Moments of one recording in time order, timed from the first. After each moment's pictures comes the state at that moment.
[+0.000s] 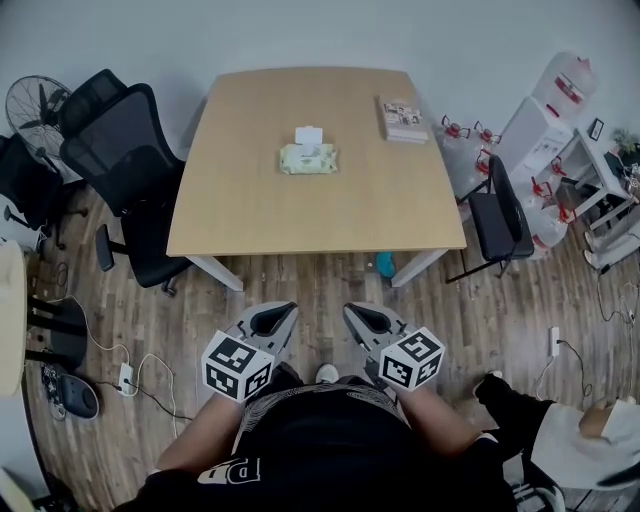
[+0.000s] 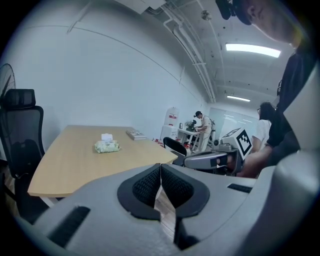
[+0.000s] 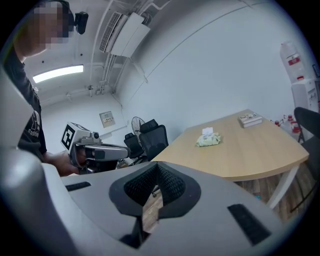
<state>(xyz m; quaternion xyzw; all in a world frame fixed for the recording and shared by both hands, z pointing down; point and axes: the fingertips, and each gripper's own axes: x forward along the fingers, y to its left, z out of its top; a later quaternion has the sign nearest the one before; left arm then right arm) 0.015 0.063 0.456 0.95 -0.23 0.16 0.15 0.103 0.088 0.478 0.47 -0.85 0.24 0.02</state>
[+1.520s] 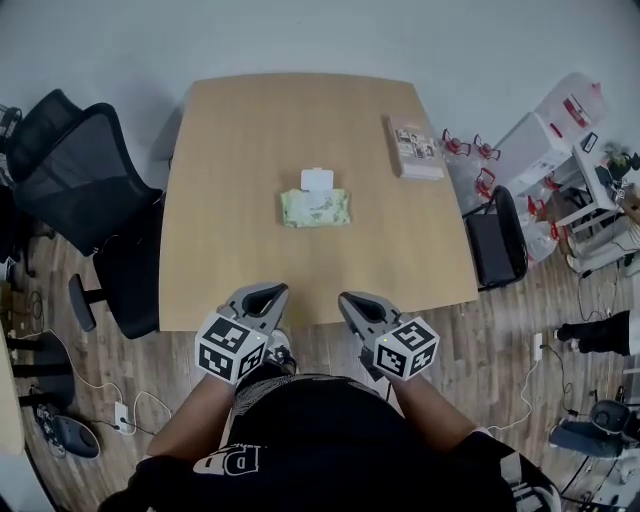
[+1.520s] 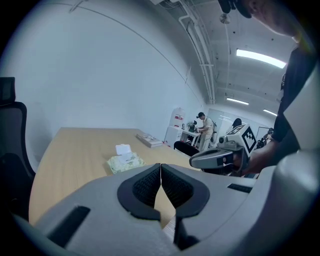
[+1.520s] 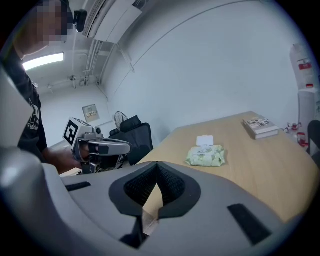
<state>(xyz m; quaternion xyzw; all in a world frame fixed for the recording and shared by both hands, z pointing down) 0.007 -0.224 0.478 0.95 -0.19 0.17 0.17 0.098 -0.177 0.494 0.51 -0.82 0.26 0.07</state>
